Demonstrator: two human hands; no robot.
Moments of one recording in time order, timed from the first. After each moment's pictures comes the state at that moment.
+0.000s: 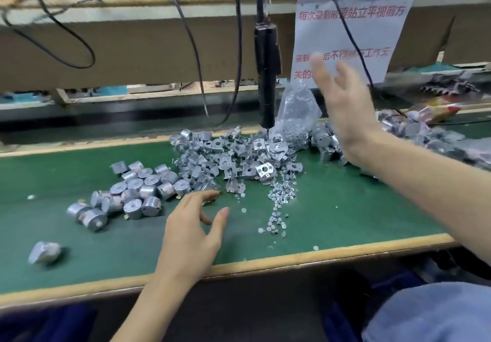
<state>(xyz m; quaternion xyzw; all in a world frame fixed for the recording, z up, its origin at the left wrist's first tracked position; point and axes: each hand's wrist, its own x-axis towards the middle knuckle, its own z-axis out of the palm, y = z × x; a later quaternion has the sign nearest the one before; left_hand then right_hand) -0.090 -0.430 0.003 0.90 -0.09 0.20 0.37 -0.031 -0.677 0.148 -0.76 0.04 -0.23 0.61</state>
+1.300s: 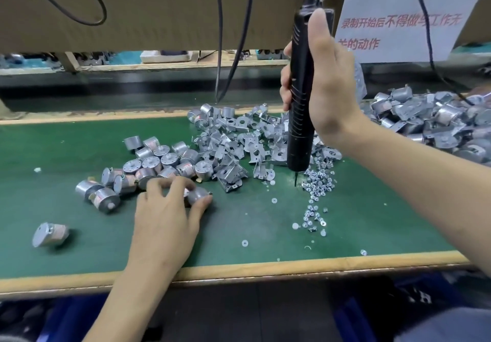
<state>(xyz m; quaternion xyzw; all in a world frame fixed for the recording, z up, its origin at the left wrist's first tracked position) -0.061 -0.368 -0.020 0.96 0.02 0.21 0.20 0.013 -0.590 0.116 -0.65 -0.18 -0.18 0.72</state>
